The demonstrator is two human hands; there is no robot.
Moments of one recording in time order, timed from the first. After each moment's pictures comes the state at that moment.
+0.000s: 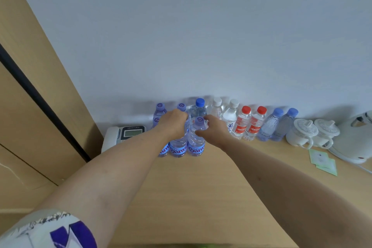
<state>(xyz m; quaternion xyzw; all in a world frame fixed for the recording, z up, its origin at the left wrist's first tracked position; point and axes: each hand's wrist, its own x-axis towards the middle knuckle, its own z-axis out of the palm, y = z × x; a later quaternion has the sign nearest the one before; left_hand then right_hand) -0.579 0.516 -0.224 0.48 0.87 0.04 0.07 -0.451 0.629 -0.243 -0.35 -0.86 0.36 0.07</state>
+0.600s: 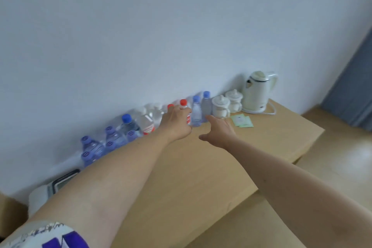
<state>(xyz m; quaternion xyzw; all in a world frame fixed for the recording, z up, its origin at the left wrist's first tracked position) -0.414 0.634 -0.194 0.66 0.74 0.12 0.06 -0.243 0.671 -0.219 -0.54 -0.80 0.23 0.11</state>
